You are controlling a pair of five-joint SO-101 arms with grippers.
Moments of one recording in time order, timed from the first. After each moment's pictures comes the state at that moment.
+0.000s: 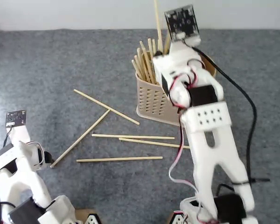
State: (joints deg) left arm -43.7 -16.0 58.2 50.4 -18.0; right arm -15.6 -17.8 9.4 45.9 3.9
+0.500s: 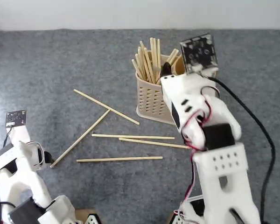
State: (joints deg) left arm -43.7 -16.0 58.2 50.4 -18.0; right arm -15.7 -41.2 23.5 47.1 4.0
